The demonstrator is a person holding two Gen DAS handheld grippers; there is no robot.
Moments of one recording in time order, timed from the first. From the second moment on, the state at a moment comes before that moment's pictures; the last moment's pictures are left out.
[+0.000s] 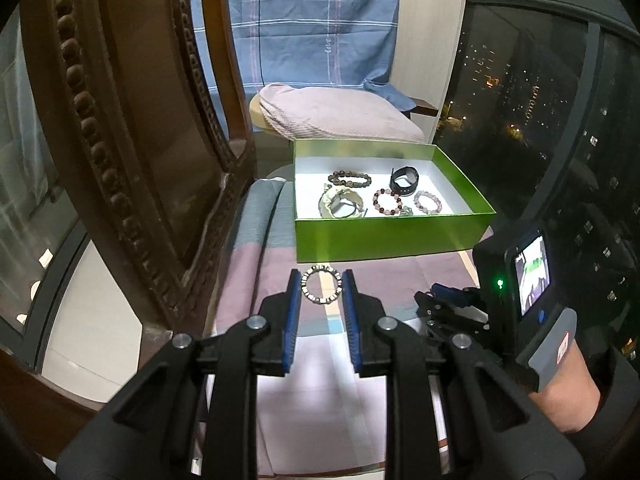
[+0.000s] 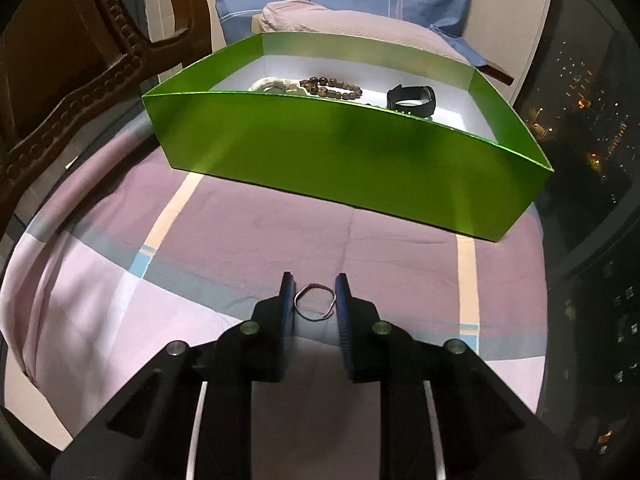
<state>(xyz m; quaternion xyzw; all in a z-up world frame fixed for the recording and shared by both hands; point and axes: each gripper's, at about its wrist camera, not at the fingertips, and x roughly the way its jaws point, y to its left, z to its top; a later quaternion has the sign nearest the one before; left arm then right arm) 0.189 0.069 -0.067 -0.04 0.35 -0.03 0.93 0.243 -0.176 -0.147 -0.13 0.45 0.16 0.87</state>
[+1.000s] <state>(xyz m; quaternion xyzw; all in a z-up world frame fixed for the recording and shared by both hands) 0.194 0.007 -0.064 -0.03 0.35 -0.06 0.93 0.183 -0.289 -0.011 -0.03 0.31 0.15 0.94</state>
